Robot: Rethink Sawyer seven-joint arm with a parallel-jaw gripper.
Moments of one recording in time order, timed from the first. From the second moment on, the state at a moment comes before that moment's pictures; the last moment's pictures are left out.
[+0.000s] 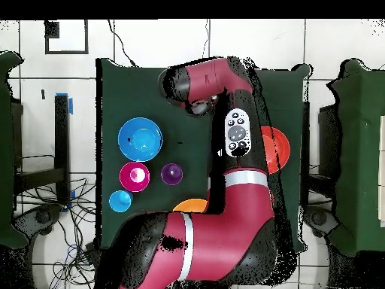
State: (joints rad) arm -0.23 -0.28 0.24 0.84 -0.63 1.13 1.40
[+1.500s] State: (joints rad) arm -0.24 -0.42 0.24 0.86 -0.47 1.17 1.40
